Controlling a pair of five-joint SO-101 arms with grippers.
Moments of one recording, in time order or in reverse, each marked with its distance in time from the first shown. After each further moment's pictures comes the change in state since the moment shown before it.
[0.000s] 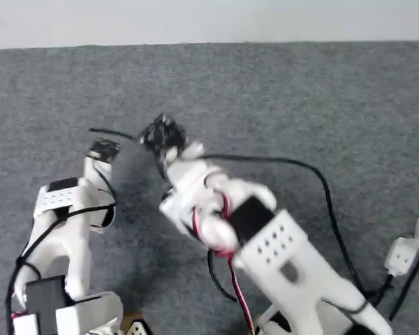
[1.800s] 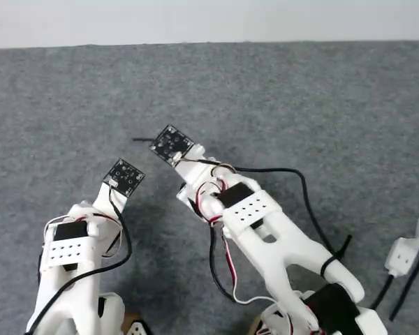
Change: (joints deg) left arm 3.1 -31.8 22.9 -6.2 -8.5; right arm 12.4 21.3 13.0 -30.4 15.6
